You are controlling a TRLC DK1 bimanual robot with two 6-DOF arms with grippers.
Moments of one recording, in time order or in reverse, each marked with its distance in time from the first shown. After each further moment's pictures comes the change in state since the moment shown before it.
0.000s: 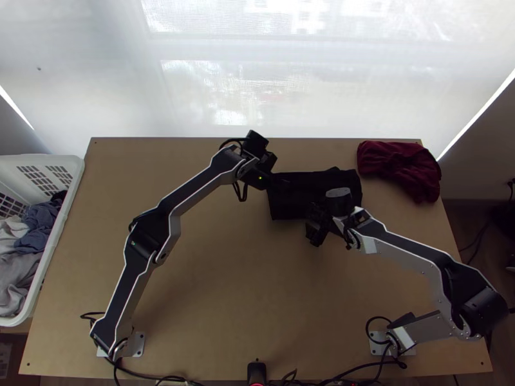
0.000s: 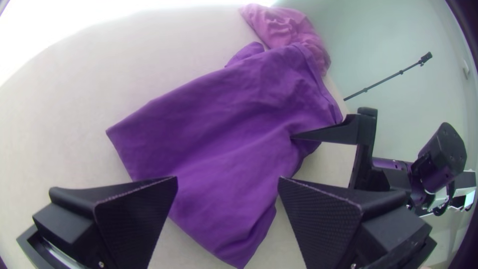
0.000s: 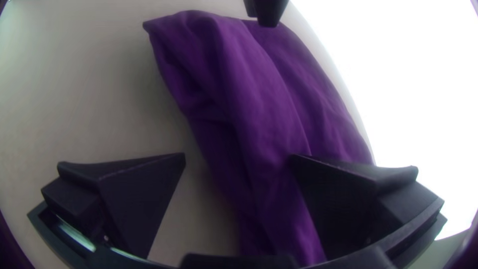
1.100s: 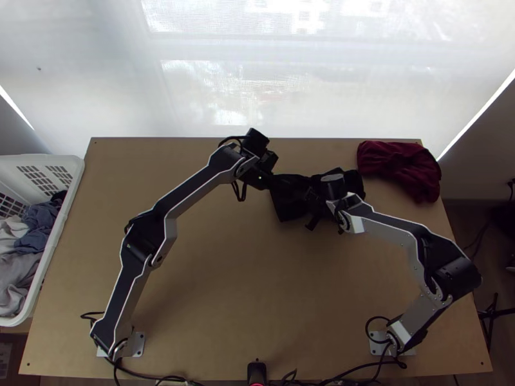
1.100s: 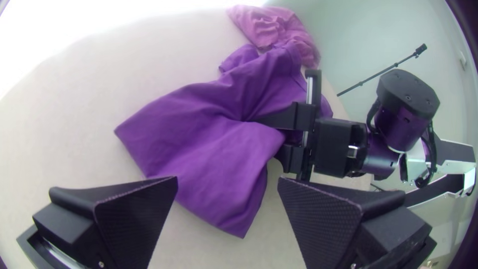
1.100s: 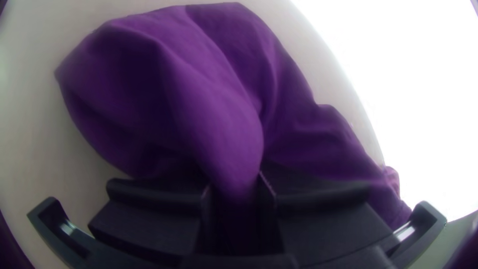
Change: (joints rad) left arm -0.011 -0.052 -0.001 -0.057 0.000 0.029; right arm -0.064 0.212 0.164 0.000 0.033 0.063
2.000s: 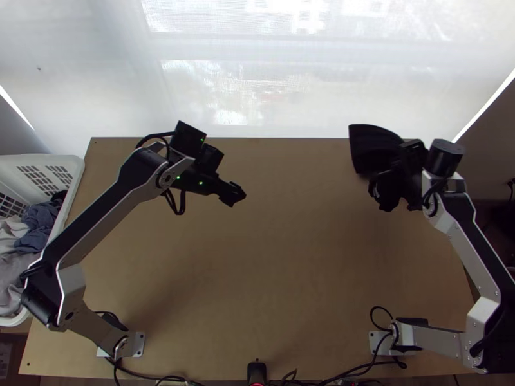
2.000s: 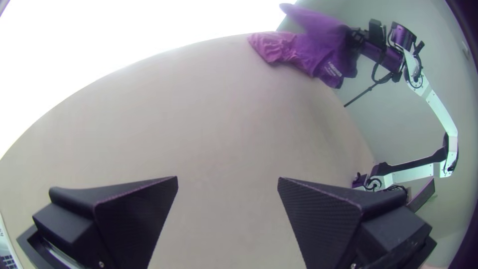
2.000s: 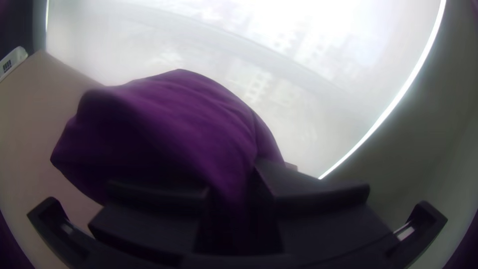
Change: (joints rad) left arm 0.115 -0.656 -0.511 -0.100 -0.127 0.085; right arm -0.460 -0.443 0.137 -0.142 -0.069 0.249
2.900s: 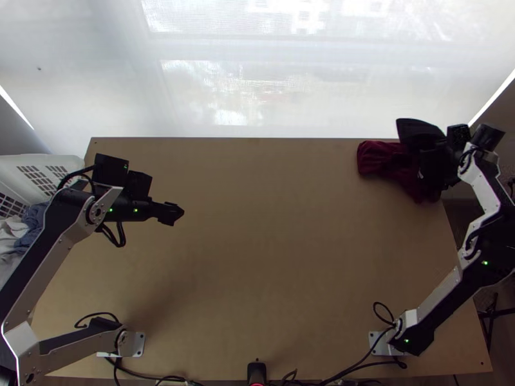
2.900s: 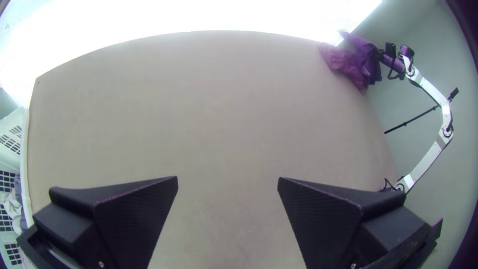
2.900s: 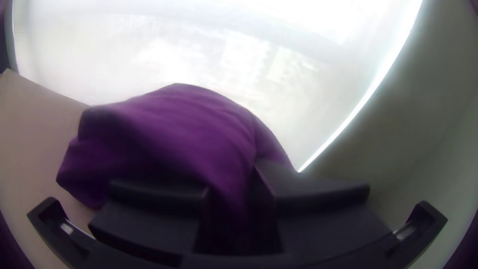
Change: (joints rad) left arm 0.300 -0.388 -0.446 -0.017 -0.055 0.021; right arm -0.378 0.644 0.503 0.057 -0.264 -0.063
